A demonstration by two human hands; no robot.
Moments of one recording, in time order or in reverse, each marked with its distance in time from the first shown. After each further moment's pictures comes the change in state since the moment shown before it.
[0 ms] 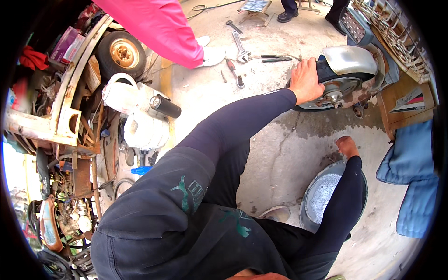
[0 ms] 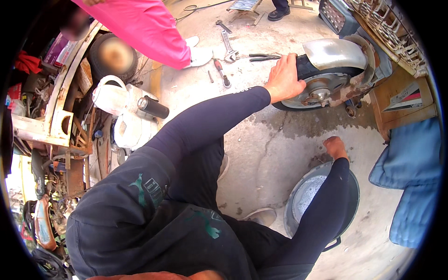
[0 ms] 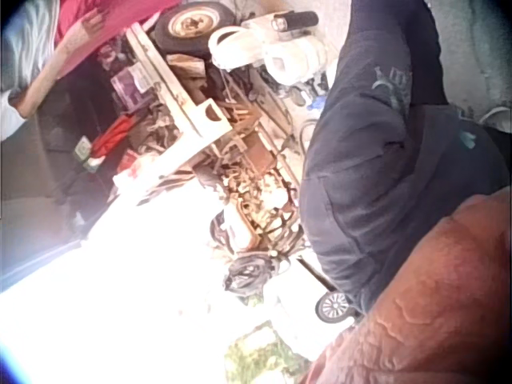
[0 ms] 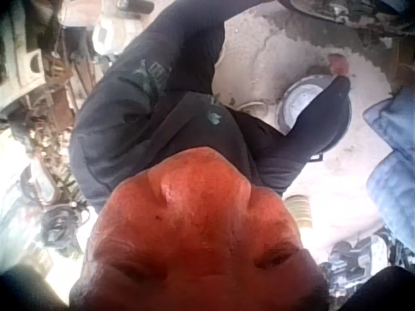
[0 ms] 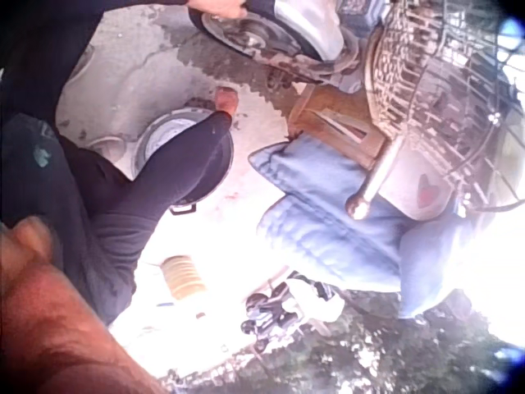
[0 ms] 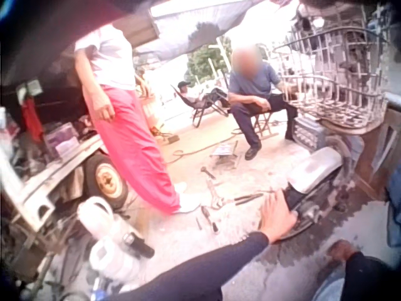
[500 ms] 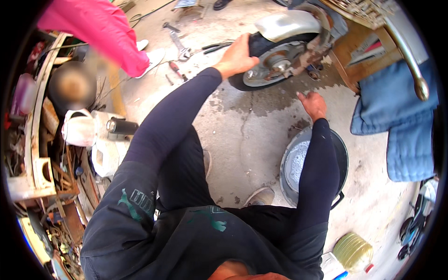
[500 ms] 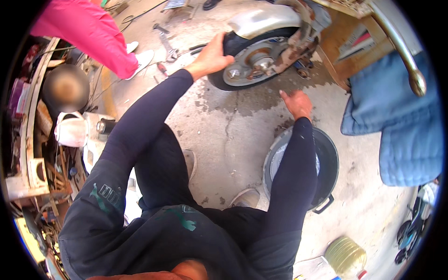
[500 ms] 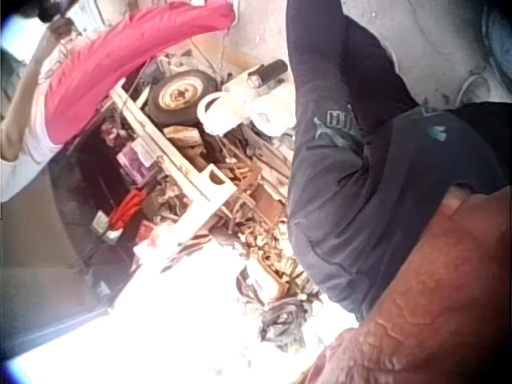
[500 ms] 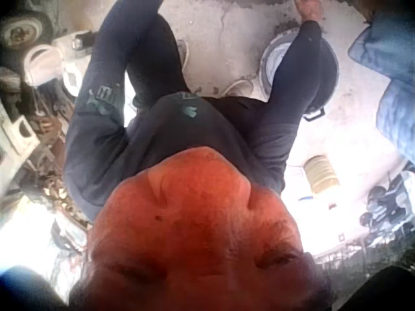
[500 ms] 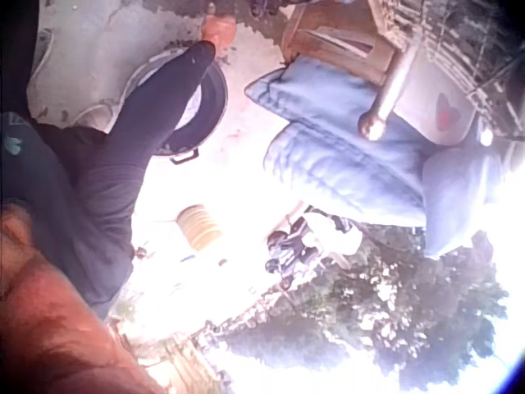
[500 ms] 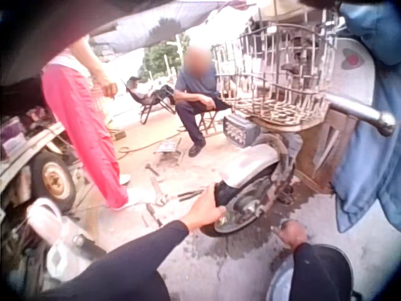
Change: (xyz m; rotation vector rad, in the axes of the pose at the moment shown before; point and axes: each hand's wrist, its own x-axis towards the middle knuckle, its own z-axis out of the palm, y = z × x) left_hand 0.026 -0.033 -0.009 -0.133 -0.166 0.160; right_hand -0.002 -0.096 -0.141 0.337 0.170 0.894
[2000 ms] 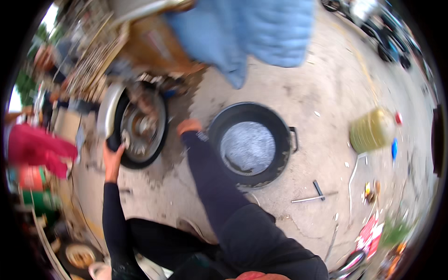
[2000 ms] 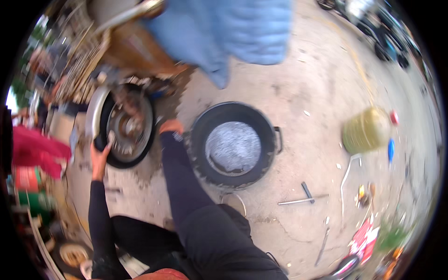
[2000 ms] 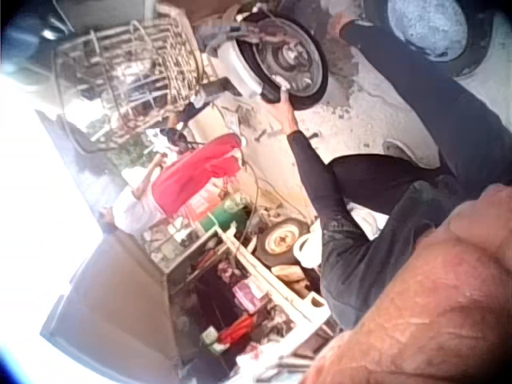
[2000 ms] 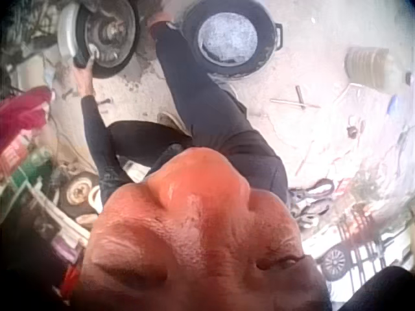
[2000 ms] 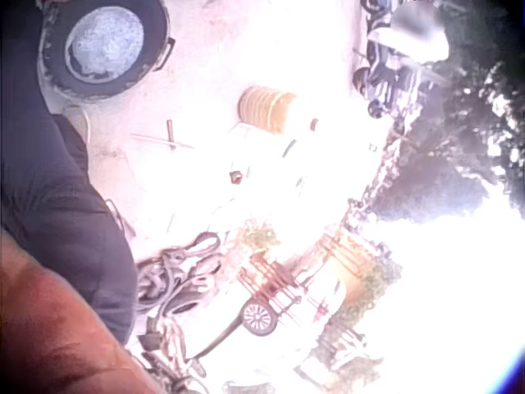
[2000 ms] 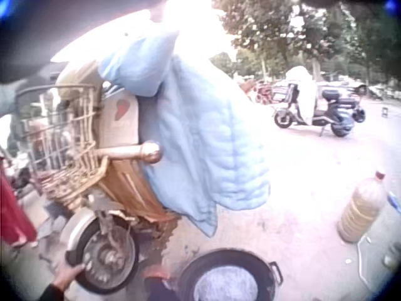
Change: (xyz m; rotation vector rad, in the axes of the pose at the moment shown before) left_hand 0.019 -0.010 0.006 -0.057 -0.088 0.135; right_hand 0.032 -0.003 0.085 0.261 -0.083 0.538
